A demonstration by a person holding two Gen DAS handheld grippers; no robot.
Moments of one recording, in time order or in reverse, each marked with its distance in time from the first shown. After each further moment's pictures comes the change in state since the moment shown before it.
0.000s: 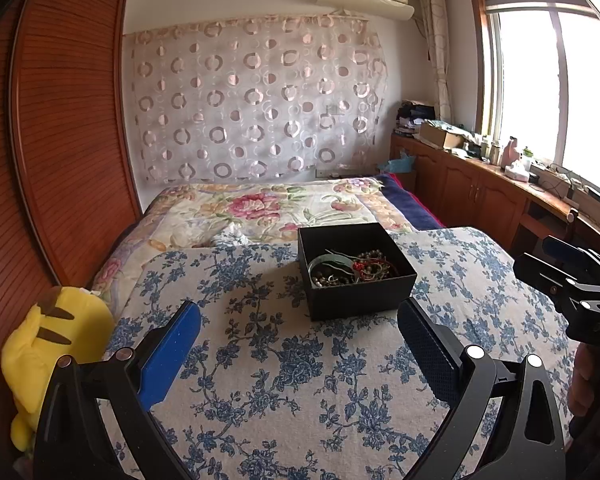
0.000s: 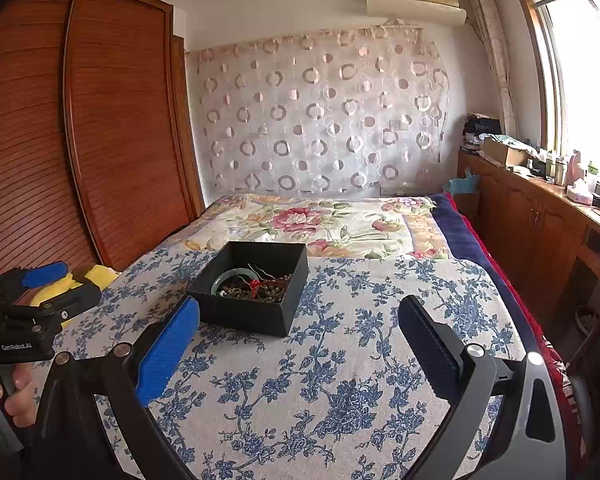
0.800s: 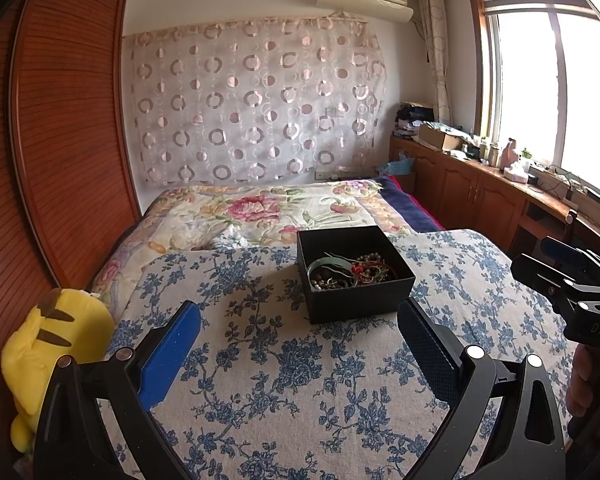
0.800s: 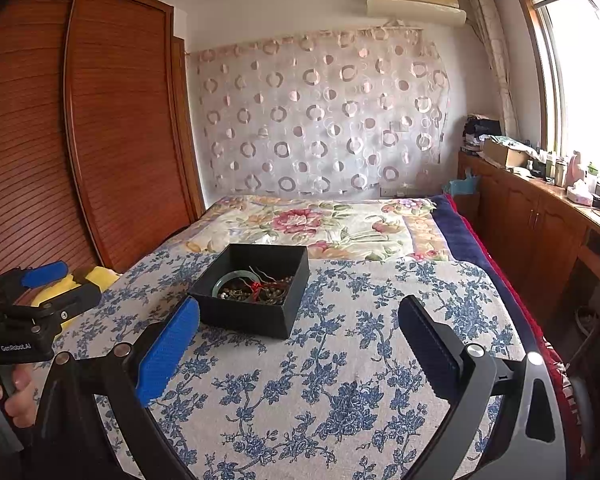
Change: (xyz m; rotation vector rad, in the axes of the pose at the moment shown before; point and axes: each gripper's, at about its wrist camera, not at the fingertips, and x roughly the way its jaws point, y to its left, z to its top) left arm -0.001 -0.001 0.000 -0.001 -0.001 -0.002; right arm 0.002 0.001 -0.001 -0.001 0.001 0.000
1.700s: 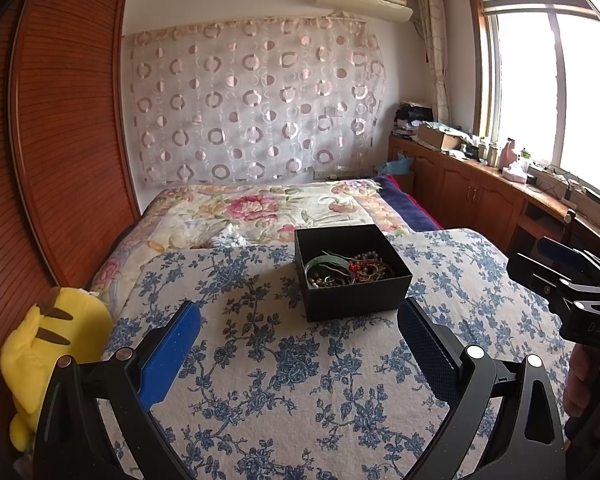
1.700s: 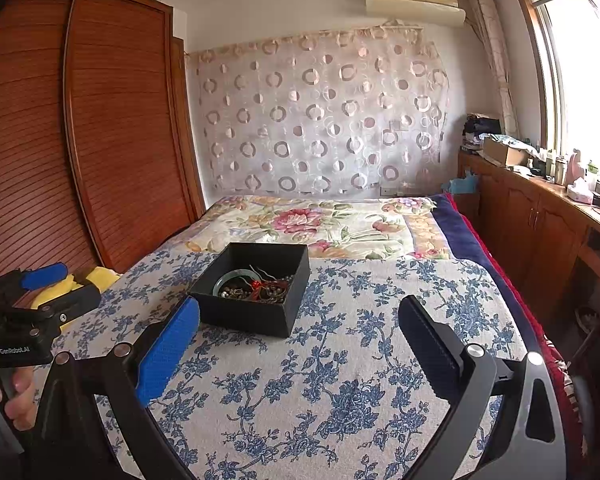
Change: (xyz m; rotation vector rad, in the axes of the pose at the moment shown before) left arm -0.002 -0.003 0.002 0.001 -0.001 -0.003; right arm 0.000 -0.001 0.000 0.001 -0.001 0.000
